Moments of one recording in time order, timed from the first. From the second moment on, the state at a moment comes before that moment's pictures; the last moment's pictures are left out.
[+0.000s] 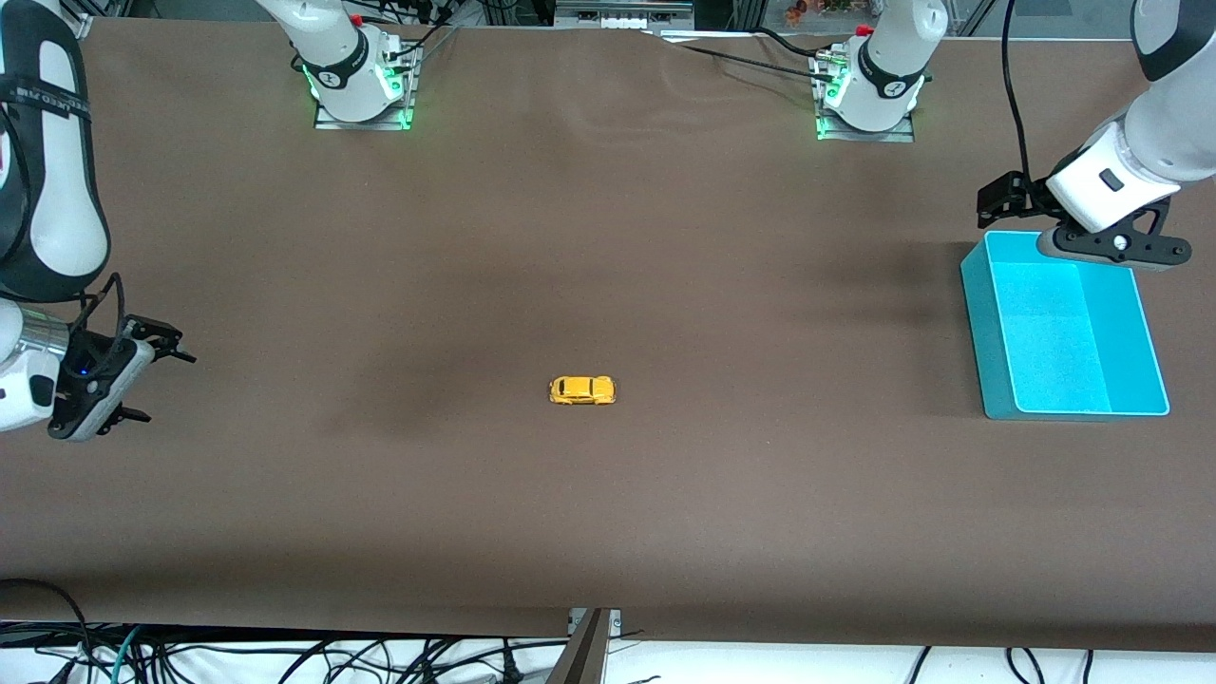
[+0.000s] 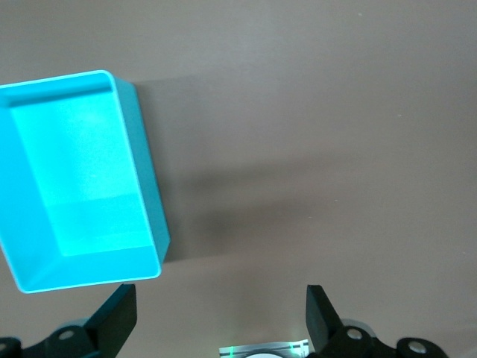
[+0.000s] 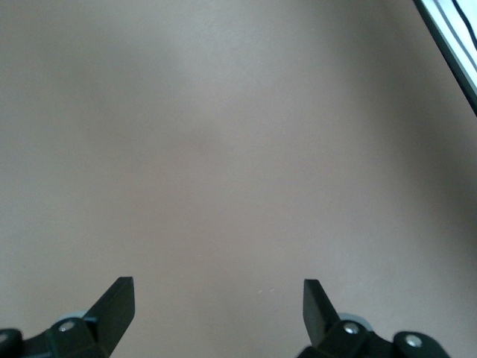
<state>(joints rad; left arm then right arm) -0.03 -0.05 -0.04 -1.81 0.01 1.59 0.08 -0.14 0.44 0.02 -1.45 0.10 1.87 -1.13</state>
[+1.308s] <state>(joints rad) -0.38 0.42 -0.30 -1.69 -0.08 2.17 0.08 -0.09 0.37 0.01 -1.26 0.07 1.55 -0.47</state>
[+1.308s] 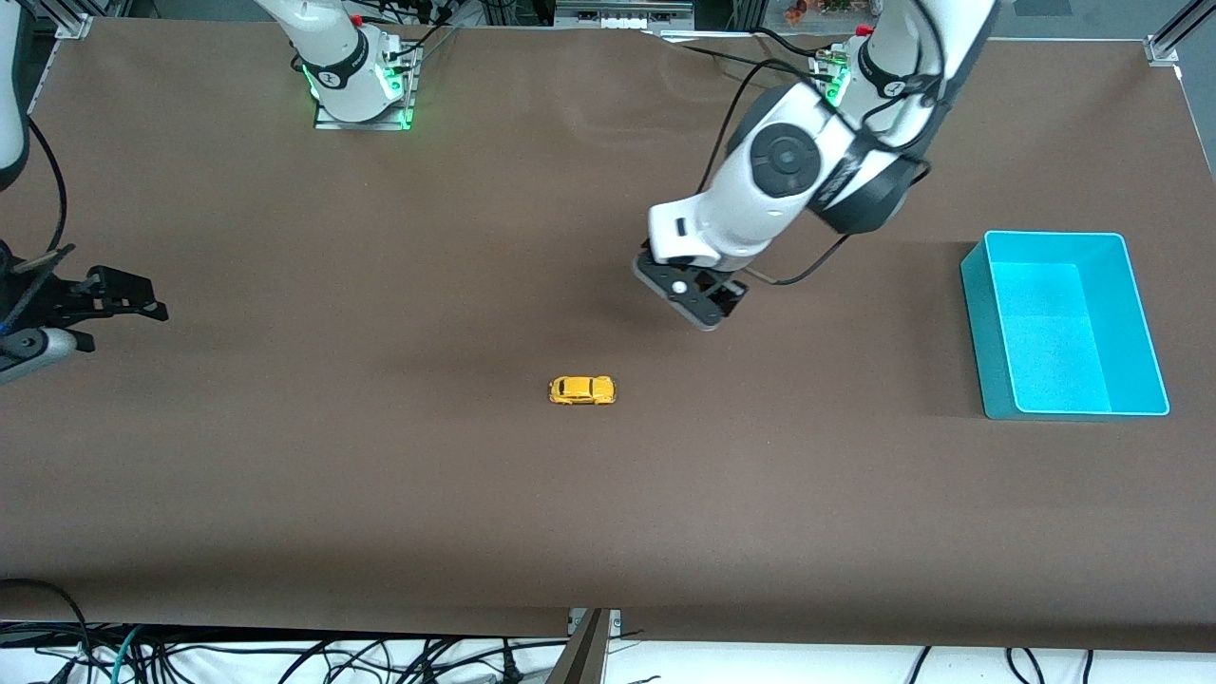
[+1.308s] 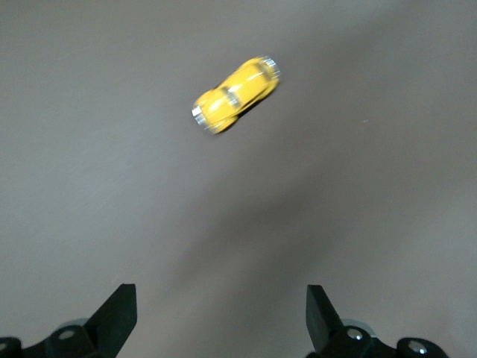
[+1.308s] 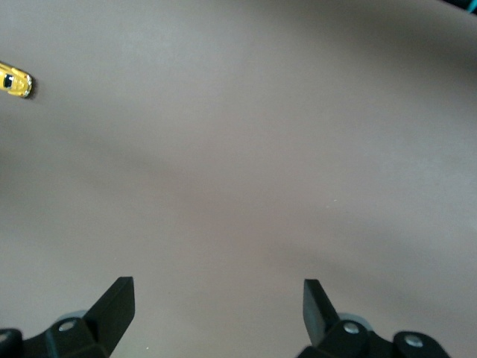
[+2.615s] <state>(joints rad) -0.68 1.00 -0.09 -1.13 0.07 2.43 0.55 -0.08 0.27 0.03 -1.26 -0.05 1.52 -0.29</state>
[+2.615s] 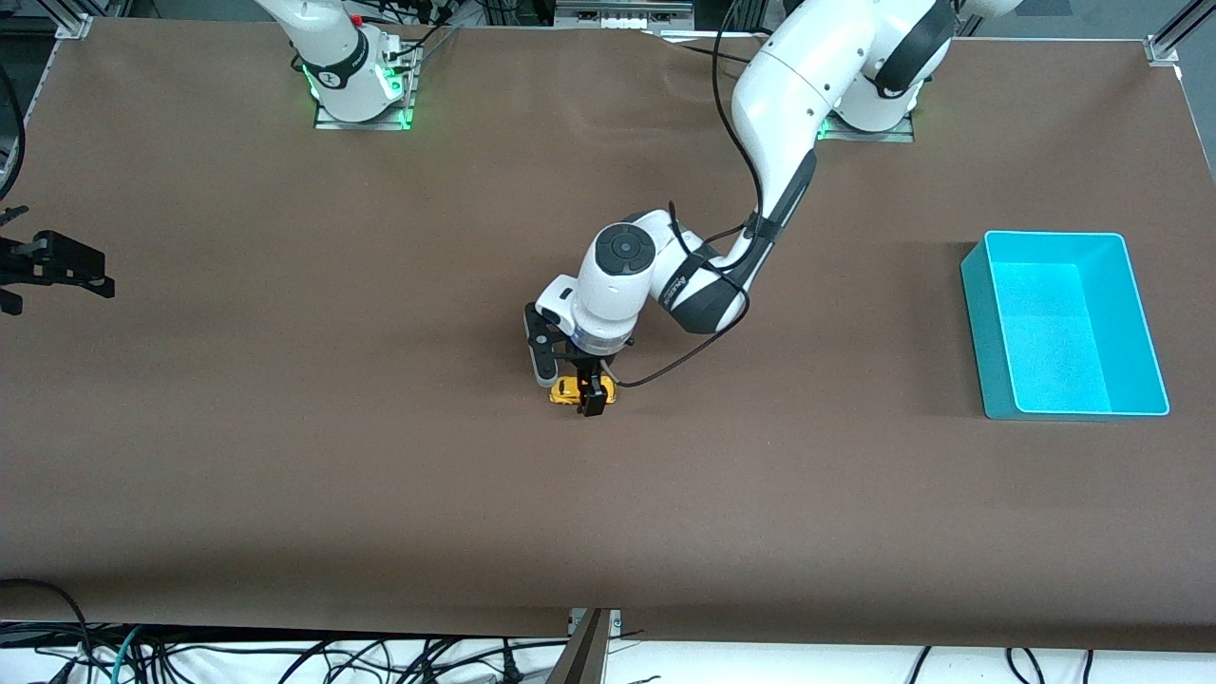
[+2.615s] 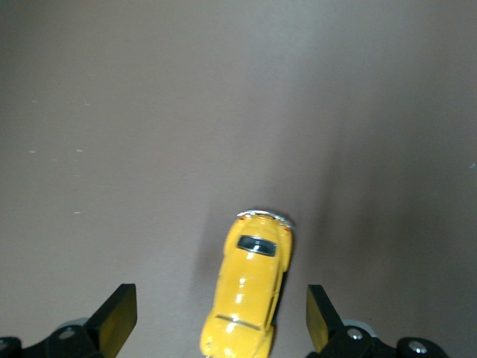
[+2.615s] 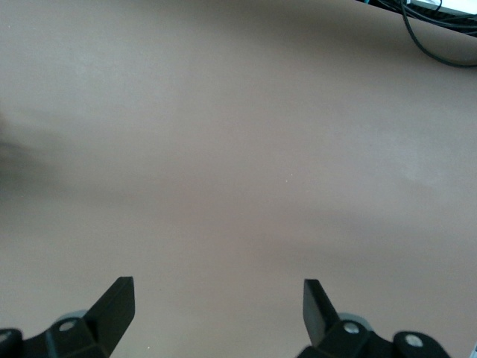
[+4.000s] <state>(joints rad) -0.71 1.07 -0.05 -1.12 0.07 2.48 0.59 -0.08 0.23 0.03 -1.32 -0.05 1.47 -0.20</state>
